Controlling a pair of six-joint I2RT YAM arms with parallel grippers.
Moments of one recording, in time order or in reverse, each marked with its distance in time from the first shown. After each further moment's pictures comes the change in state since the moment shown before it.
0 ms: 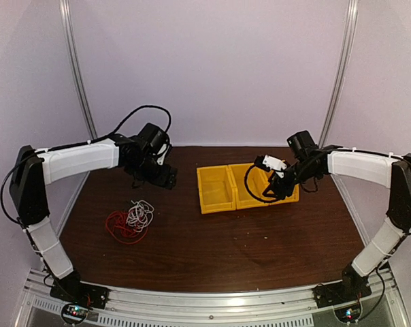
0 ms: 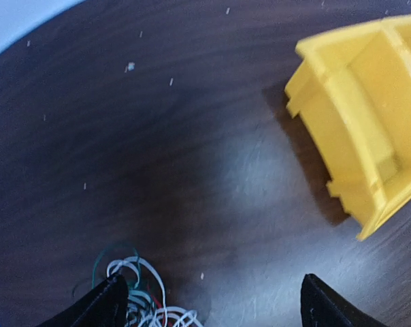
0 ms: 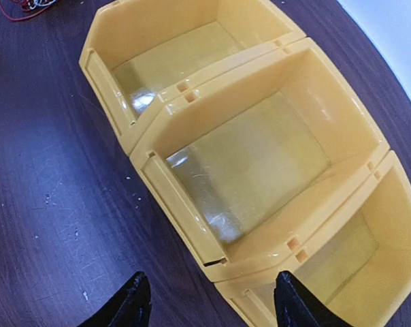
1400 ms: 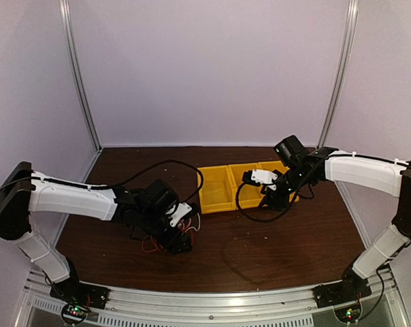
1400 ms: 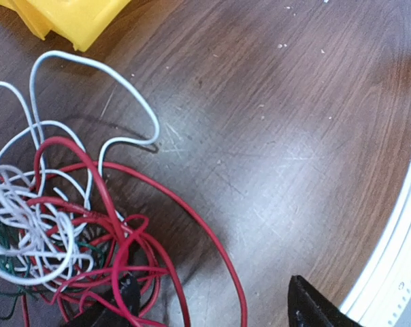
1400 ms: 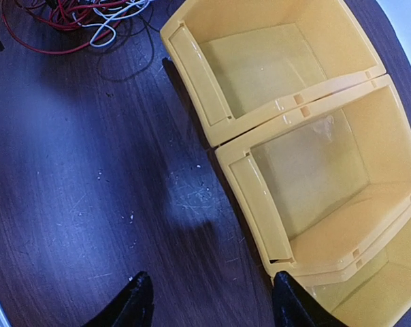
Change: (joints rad) left arm -0.310 -0.169 -0.531 0.290 0.347 0.107; right arm 0.197 -0.051 0.003 -0.138 0.115 -0.051
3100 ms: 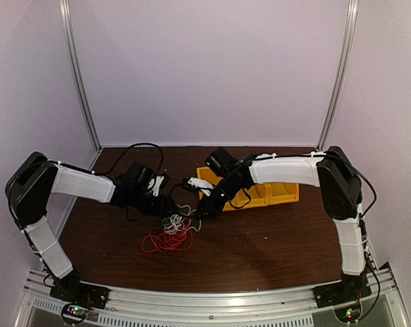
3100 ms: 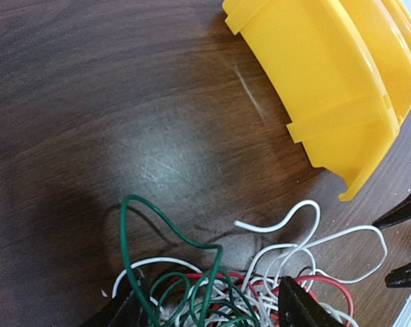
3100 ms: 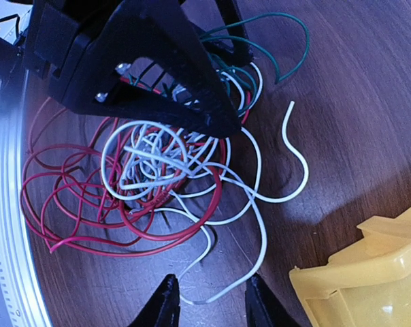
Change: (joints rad) left arm 0.380 0.126 -0.012 0.291 0.082 -0.196; right arm 0.256 0.608 0.534 0.054 -0.243 0.445
